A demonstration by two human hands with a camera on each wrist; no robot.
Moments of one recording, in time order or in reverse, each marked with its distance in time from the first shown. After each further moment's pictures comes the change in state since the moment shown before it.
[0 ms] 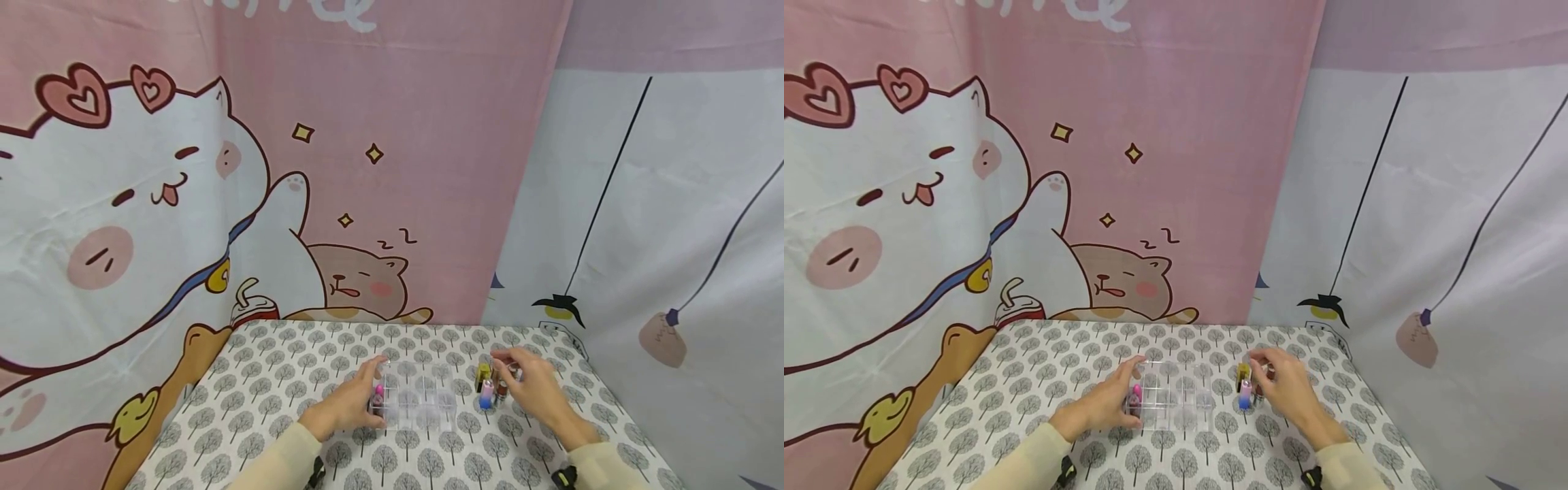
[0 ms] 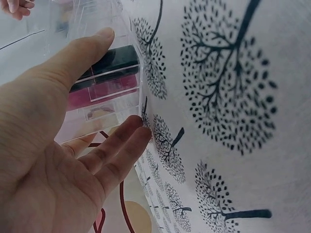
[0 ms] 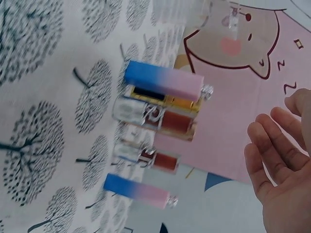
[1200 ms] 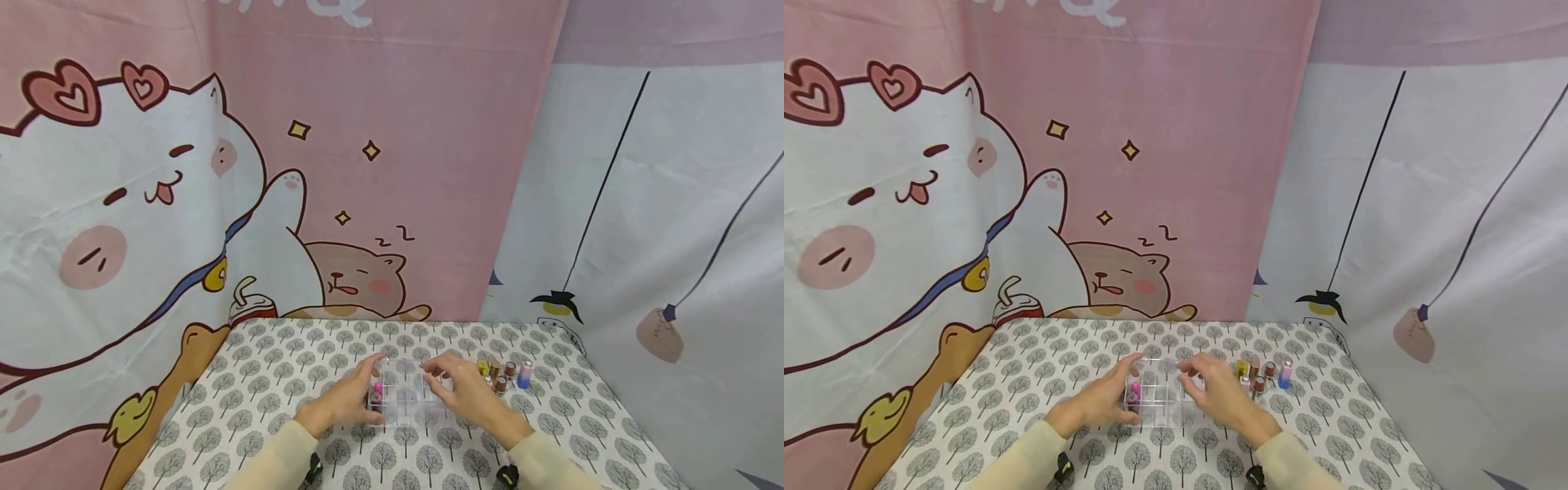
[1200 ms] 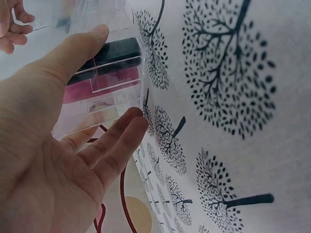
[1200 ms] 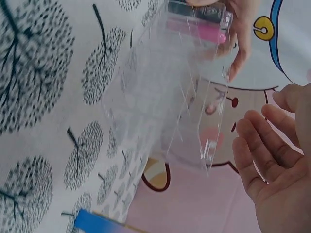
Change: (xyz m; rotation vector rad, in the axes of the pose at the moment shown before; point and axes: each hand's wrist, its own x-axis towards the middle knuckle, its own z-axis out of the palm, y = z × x) left_hand -0.001 0.000 -0.005 -0.030 -0.017 -0.005; right_hand 0.020 -0.083 0.071 0.160 -0.188 -0.198
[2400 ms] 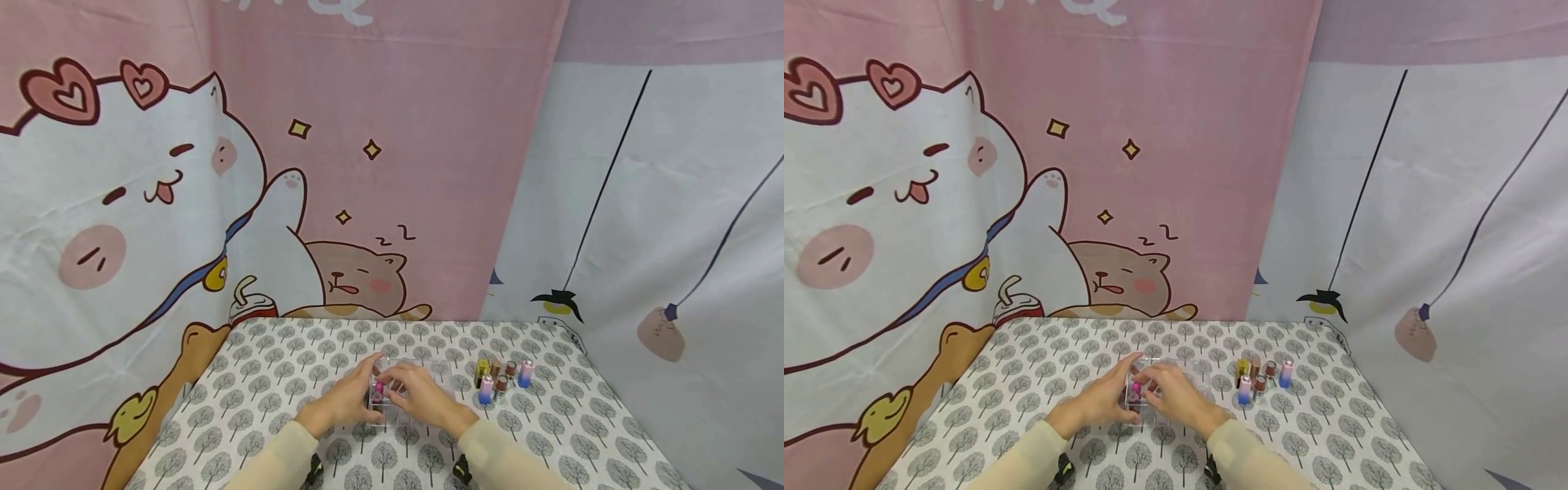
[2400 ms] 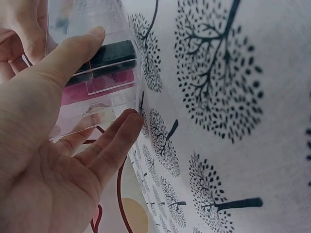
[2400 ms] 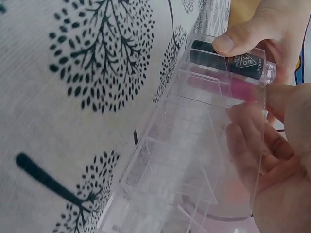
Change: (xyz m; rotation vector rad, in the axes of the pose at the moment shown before) left_hand -0.001 -0.003 0.001 0.021 0.032 0.023; right_hand 0.033 -0.019 0.072 0.136 -0.301 0.060
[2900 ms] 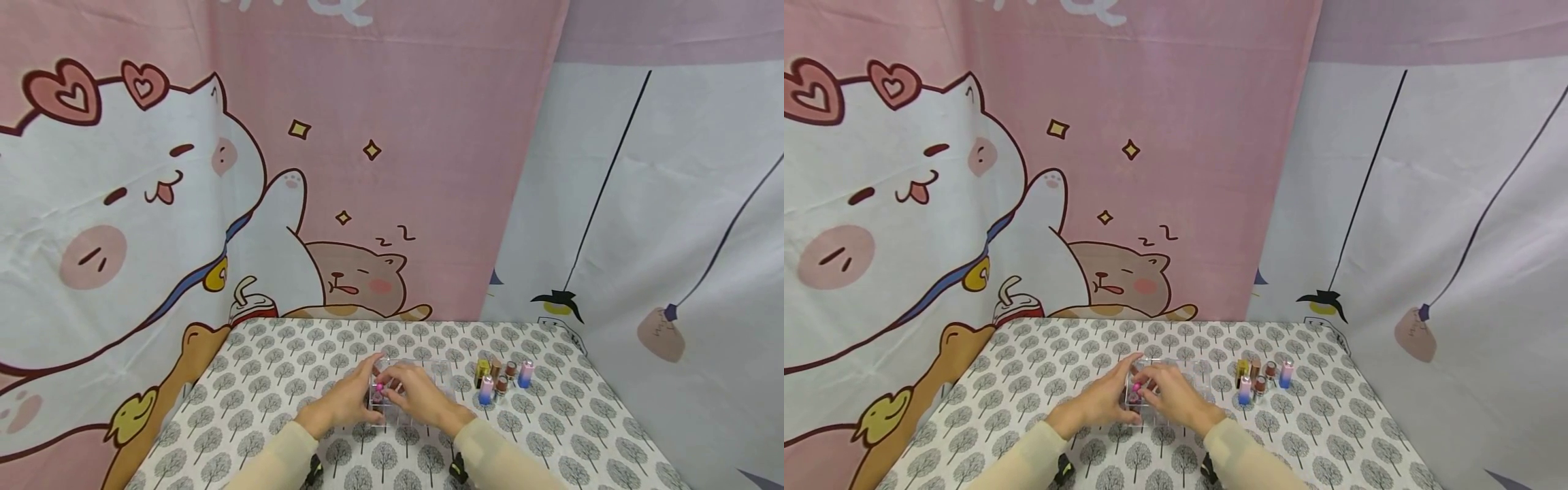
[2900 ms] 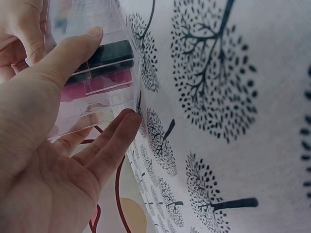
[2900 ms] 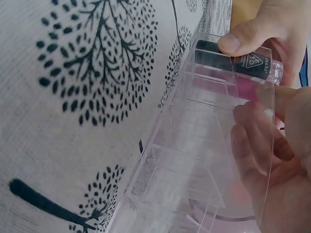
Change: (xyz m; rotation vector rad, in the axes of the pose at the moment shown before) left_hand 0.000 -0.001 0.001 -0.022 0.003 -0.004; right_hand 0.006 0.005 0.008 0.053 0.006 0.049
